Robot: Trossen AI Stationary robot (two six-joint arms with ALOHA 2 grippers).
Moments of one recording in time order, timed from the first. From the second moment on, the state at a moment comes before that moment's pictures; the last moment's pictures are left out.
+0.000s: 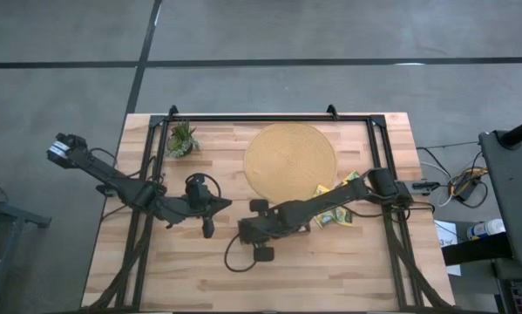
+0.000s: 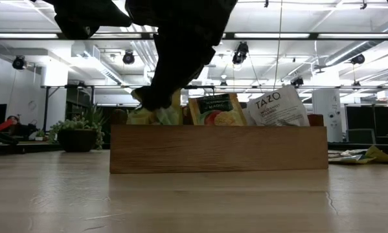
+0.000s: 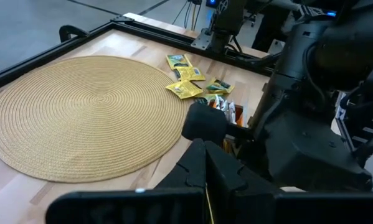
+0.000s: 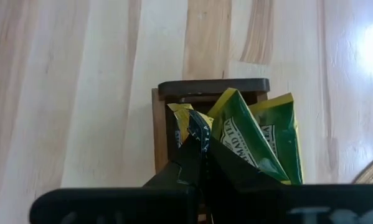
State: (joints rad) left arm -0.47 1.05 0.70 -0.07 -0.65 -0.52; right arm 0.29 2.17 1.76 -0.65 0.16 0.17
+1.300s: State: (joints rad) left arm -0.46 1.05 0.70 -0.01 -0.70 -0.53; right arm 0.31 2.05 1.76 -0.75 0.21 0.13
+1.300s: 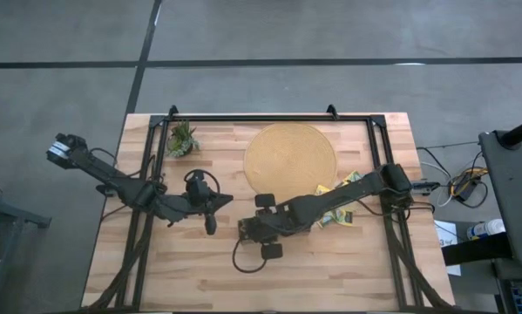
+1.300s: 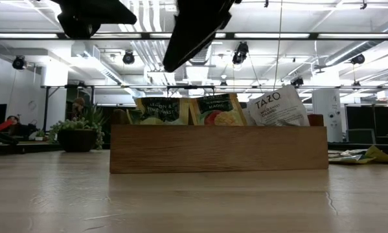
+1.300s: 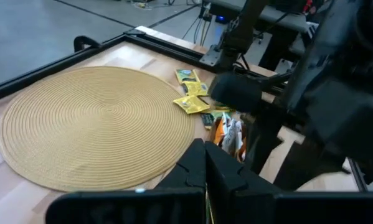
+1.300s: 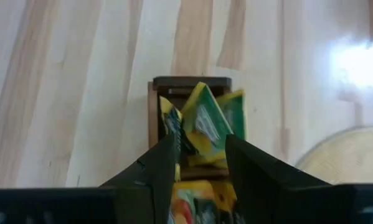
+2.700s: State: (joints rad) left arm -0.39 1.05 0.64 0.22 -0.52 -0.48; right arm 0.52 1.28 1.08 -0.90 0.50 0.53
